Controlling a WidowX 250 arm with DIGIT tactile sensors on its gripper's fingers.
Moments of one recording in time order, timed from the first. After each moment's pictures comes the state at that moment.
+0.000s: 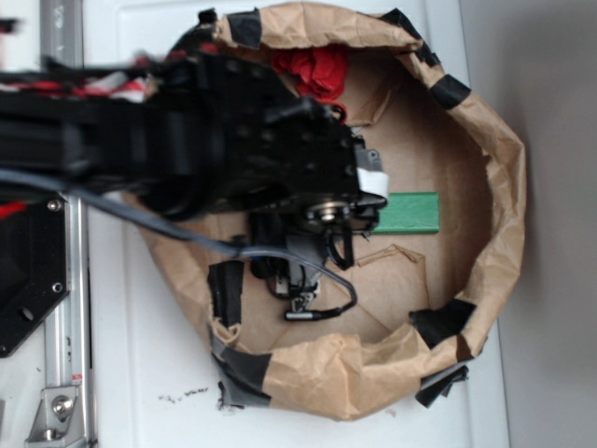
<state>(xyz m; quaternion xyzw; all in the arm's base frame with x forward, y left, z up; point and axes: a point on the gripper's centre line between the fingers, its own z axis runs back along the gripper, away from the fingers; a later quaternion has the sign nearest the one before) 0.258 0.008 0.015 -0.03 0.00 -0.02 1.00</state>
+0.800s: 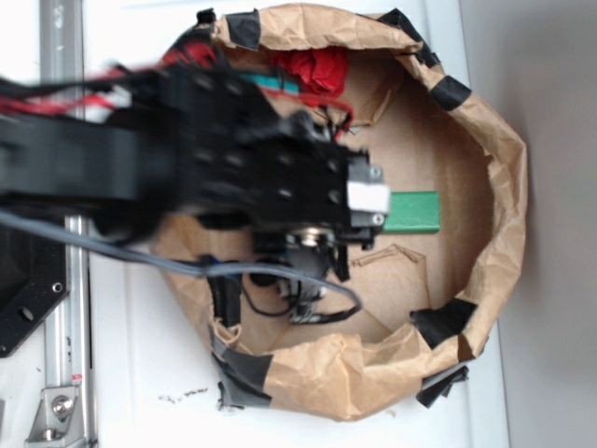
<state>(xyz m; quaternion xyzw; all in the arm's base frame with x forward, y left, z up) 0.260 0.001 0.063 0.02 -0.06 -0.02 1.00</state>
